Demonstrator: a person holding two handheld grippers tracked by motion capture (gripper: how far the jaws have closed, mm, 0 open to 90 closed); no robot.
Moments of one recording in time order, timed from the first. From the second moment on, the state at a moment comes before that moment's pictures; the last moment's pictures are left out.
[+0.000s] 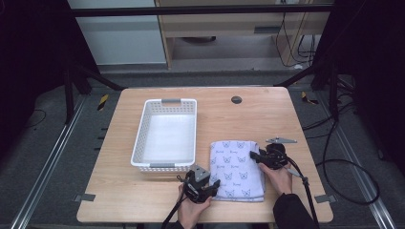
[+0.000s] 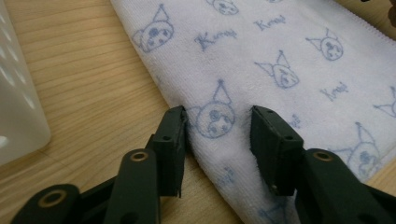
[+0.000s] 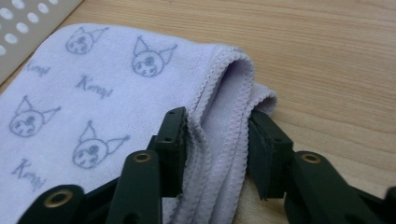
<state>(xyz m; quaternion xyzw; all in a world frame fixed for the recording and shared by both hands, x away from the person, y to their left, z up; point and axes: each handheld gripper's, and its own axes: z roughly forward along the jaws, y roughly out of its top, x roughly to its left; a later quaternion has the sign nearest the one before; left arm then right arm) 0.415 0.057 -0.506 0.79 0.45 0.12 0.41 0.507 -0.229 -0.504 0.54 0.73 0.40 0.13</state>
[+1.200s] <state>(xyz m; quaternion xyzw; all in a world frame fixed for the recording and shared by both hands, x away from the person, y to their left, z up) 0.403 0.063 -0.461 0.76 0.42 0.13 0.48 0.478 -0.235 -0.441 0.49 0.70 0.48 0.17</state>
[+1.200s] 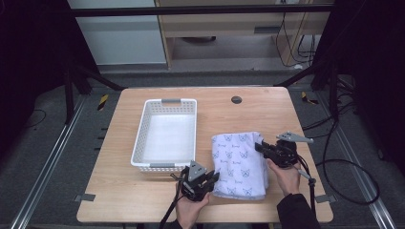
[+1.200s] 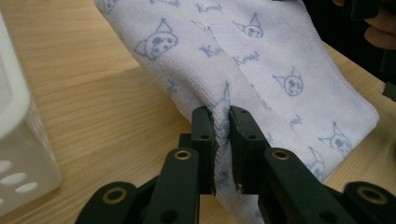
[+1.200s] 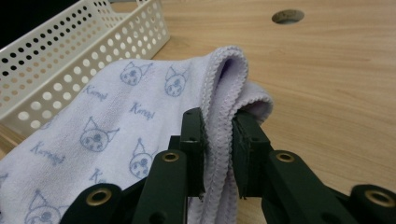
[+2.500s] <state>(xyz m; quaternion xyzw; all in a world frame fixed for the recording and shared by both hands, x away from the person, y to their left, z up) 0.402 0.090 -0.378 0.75 0.37 0.18 0.52 0.459 -0.218 -0.374 0.45 0.66 0.55 0.25</state>
